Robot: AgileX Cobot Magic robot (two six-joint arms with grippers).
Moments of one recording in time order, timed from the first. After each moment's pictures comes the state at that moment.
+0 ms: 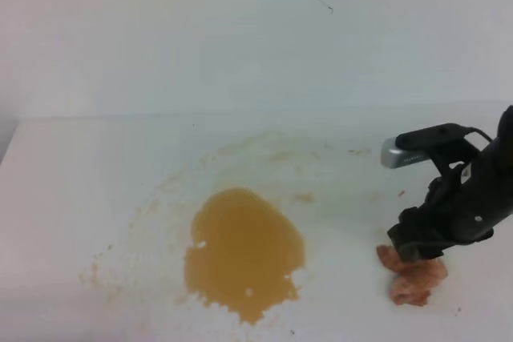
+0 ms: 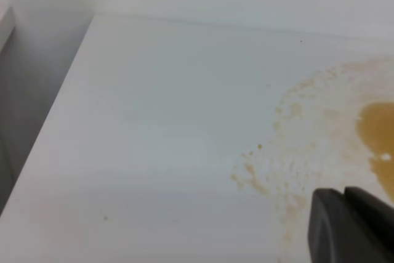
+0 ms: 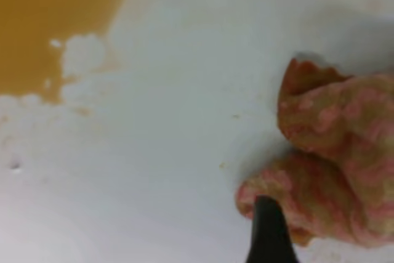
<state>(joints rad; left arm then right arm) -0.01 0.00 0.00 -0.14 0.30 -0.07 0.40 1.65 -1.04 0.13 0.71 -0.13</state>
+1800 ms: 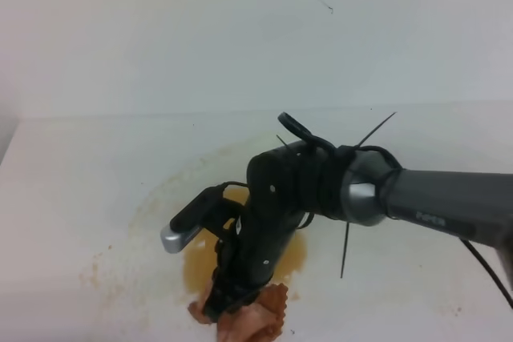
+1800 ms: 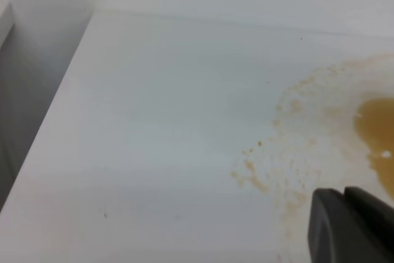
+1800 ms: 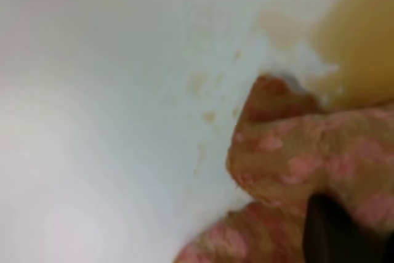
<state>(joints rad) -0.01 0.00 0.00 -0.14 0.31 -0.07 0.82 2.15 -1.60 0.28 0.82 -0.41</state>
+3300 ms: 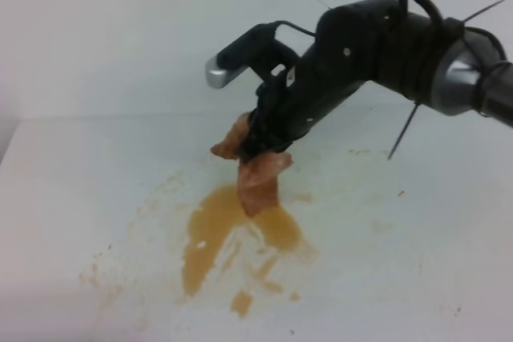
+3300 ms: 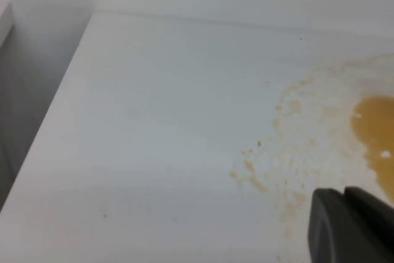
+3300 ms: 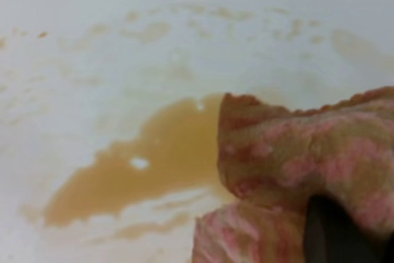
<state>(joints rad) -0.01 0.00 0.00 -0.14 0.31 -0.07 0.63 2.06 -1.77 0.19 0.72 -0.37</state>
